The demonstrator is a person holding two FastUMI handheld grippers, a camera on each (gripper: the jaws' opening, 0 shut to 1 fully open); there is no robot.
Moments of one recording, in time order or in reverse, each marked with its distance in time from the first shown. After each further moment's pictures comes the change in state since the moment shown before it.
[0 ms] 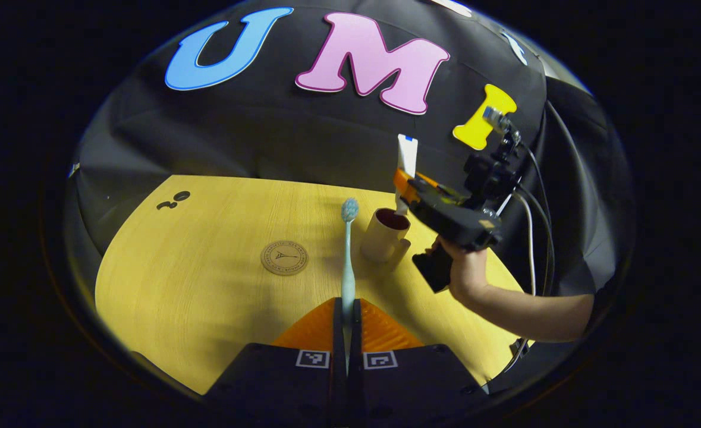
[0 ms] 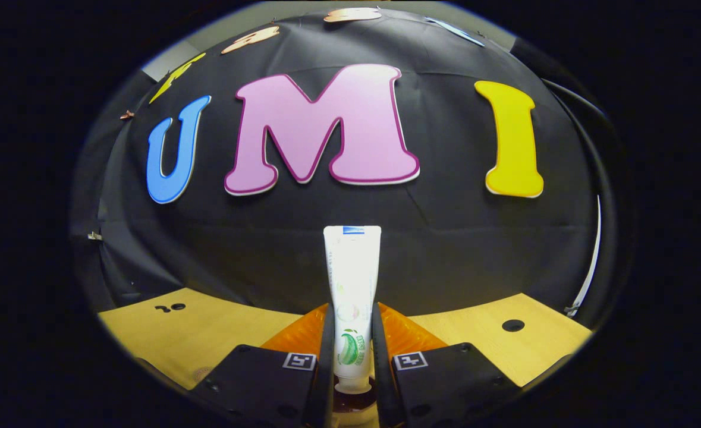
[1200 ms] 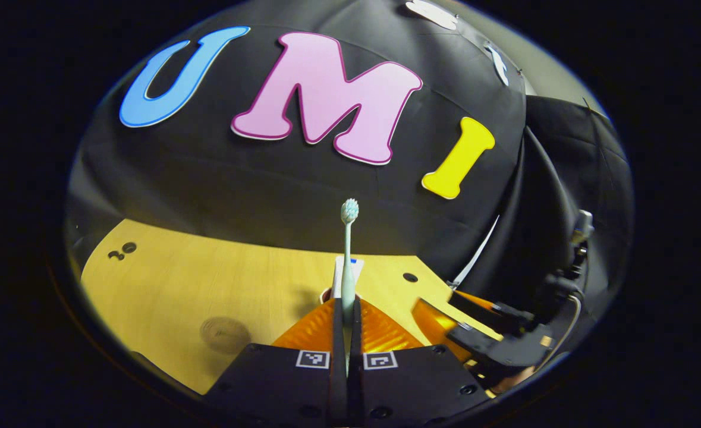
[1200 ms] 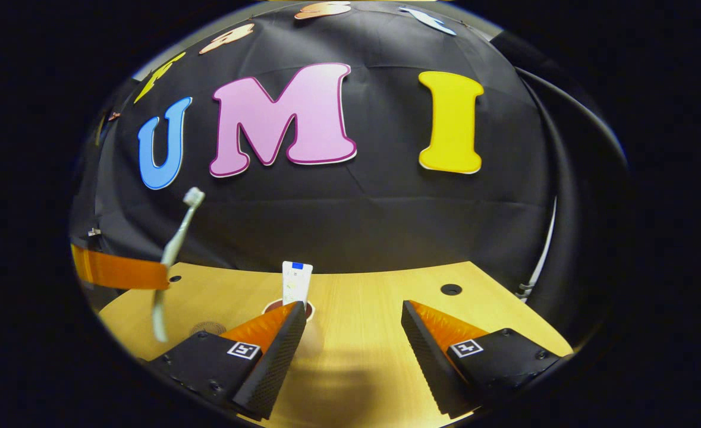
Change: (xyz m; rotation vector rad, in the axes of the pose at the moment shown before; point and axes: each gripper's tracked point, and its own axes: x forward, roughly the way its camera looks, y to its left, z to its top) left arm 0.095 -0.084 0.121 0.034 -0.258 -0.166; right arm -0.145 -0.094 0.013 0.015 0.151 -0.130
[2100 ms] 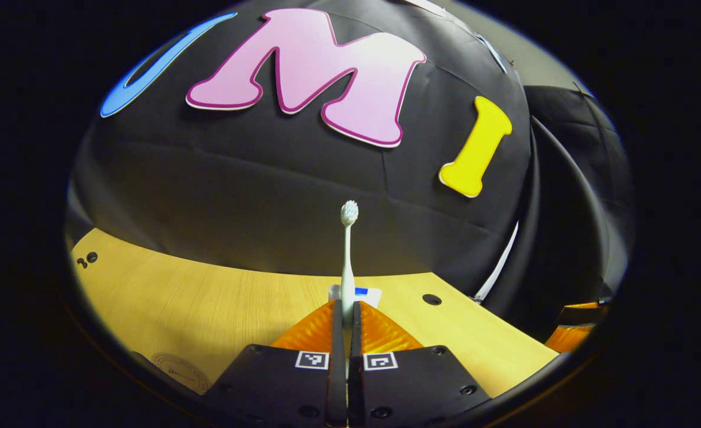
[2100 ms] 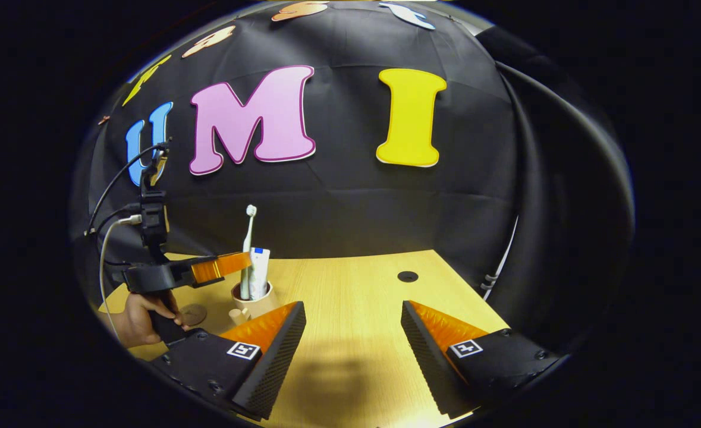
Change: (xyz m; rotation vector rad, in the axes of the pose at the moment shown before) left arm 0.144 0.016 -0.029 0.070 -0.066 0.005; right arm -0.032 -0.055 -0.006 -0.002 0.087 -0.035
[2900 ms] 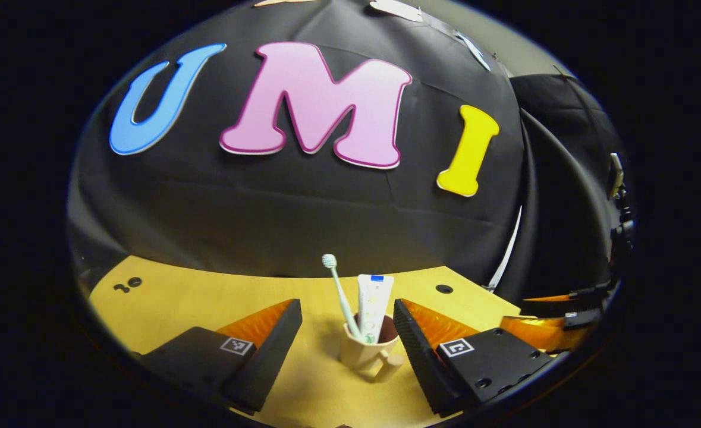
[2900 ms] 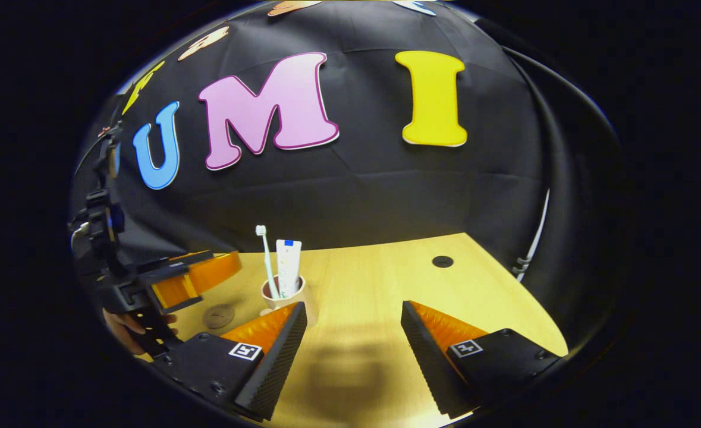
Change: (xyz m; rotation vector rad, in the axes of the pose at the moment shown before) left arm -0.122 0.027 0.029 0.097 -0.052 0.119; right arm 0.024 0.058 -0.011 0.075 0.081 0.135
